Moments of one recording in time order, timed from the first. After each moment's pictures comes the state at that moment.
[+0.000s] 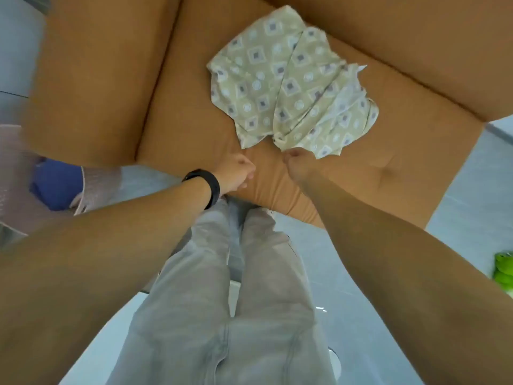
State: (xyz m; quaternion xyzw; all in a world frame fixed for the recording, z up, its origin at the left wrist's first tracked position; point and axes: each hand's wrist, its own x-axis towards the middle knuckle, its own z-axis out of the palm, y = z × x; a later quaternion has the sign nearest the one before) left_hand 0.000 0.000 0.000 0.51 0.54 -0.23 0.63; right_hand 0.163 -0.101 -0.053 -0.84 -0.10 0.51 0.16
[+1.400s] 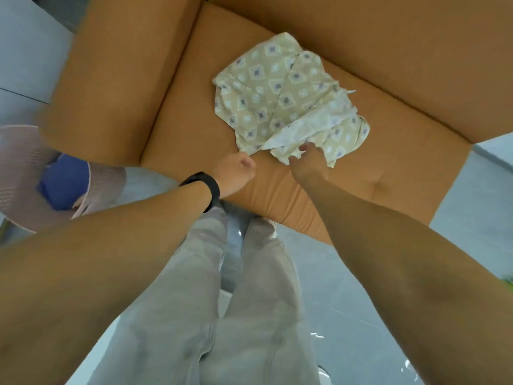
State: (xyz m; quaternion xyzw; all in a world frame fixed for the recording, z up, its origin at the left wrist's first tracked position) left_hand -0.002 -0.013 0.030 0.63 0.51 -0.16 0.57; right_hand 0.187 -0.107 -0.028 -0.89 -0.20 0.40 0.09
